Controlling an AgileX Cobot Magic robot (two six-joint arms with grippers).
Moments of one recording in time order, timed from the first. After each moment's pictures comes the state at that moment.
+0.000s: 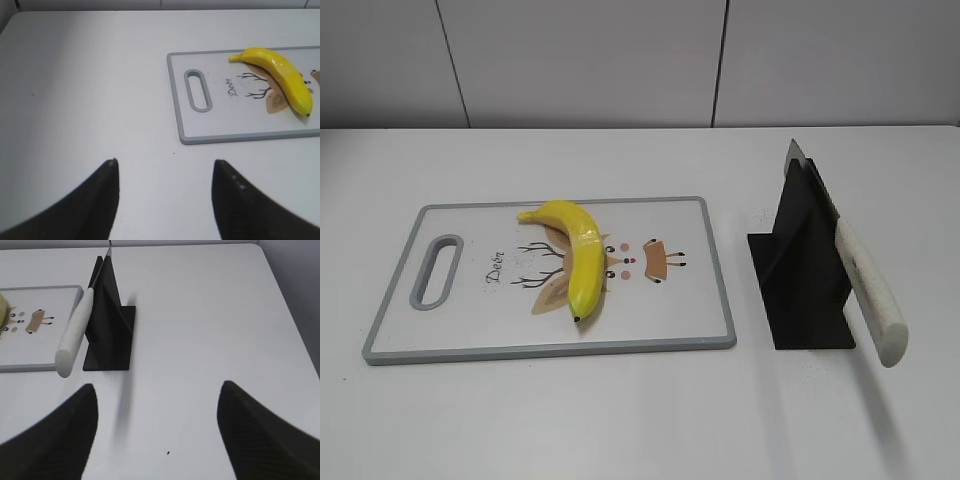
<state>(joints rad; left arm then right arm) -0.09 -0.01 -0.49 -0.09 1.09 0.12 0.04 -0.01 -0.51 0.10 1.04 -0.01</state>
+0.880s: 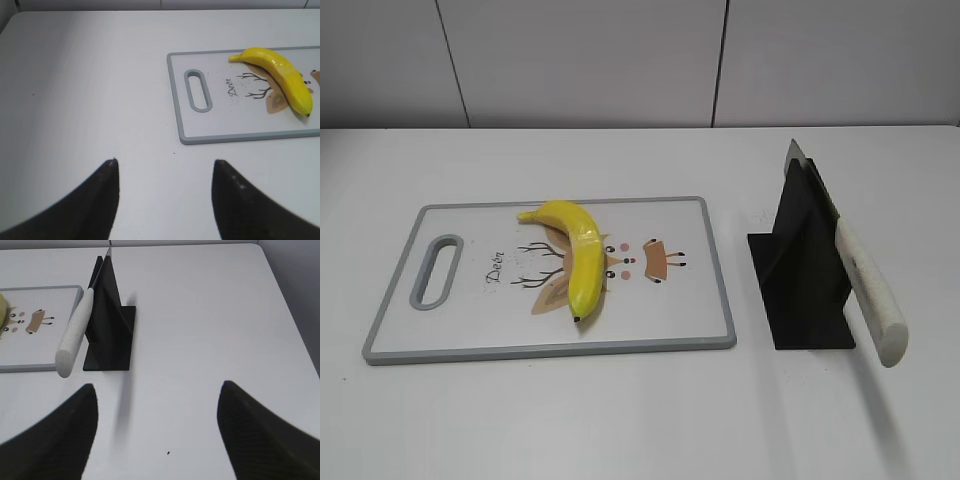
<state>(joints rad) -0.09 -0.01 -0.49 -0.09 1.09 0.12 0.04 -0.01 -0.51 0.10 1.04 -0.01</state>
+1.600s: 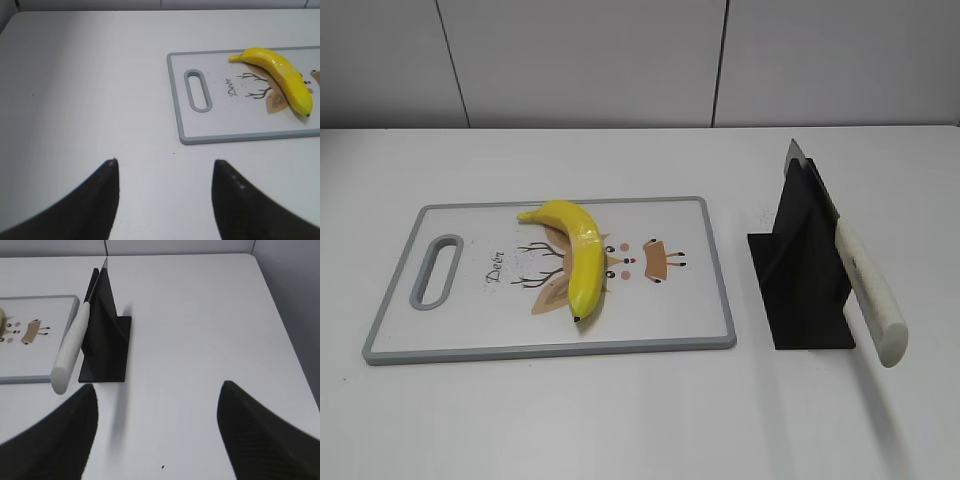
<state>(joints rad) -0.09 -0.01 -0.49 -0.09 1.09 0.12 0.04 0.05 -0.53 0.09 1.00 -0.01</state>
